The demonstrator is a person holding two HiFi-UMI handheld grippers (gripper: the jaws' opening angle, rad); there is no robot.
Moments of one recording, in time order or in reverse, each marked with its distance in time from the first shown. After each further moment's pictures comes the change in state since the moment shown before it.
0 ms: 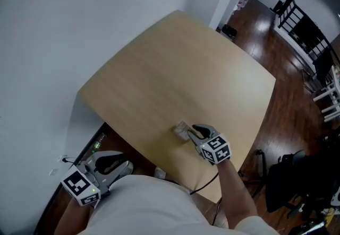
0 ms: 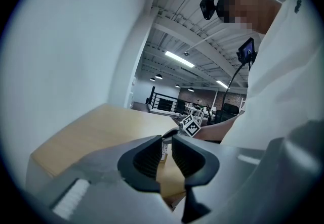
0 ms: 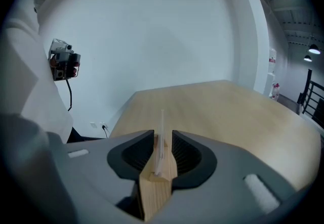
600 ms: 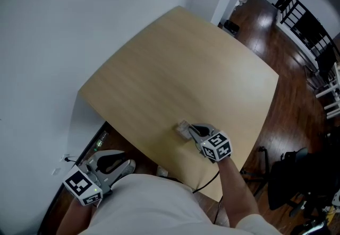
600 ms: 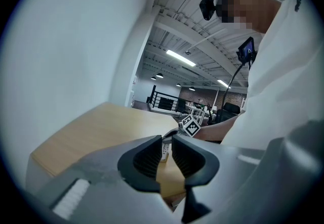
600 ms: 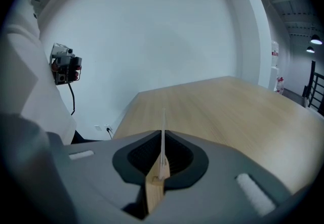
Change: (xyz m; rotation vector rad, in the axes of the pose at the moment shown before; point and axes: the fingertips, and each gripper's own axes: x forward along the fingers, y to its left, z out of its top) left arm 0.004 0.009 -0.001 -0.010 0.014 0.008; right arm 0.015 0.006 0.001 0.038 -0.001 0.057
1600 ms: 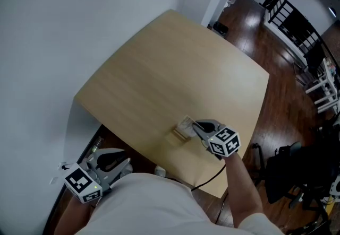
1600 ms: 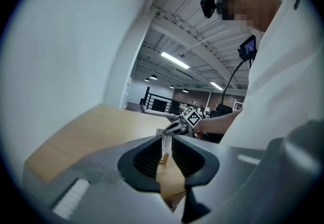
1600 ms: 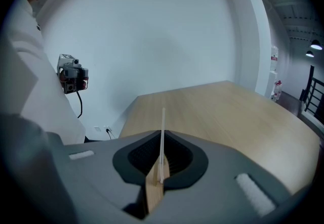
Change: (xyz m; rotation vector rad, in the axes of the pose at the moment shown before) left arm -0.015 0.020 0.005 0.023 -0.019 -0.084; right arm -0.032 0.006 0.045 -0.013 0.014 -0.023
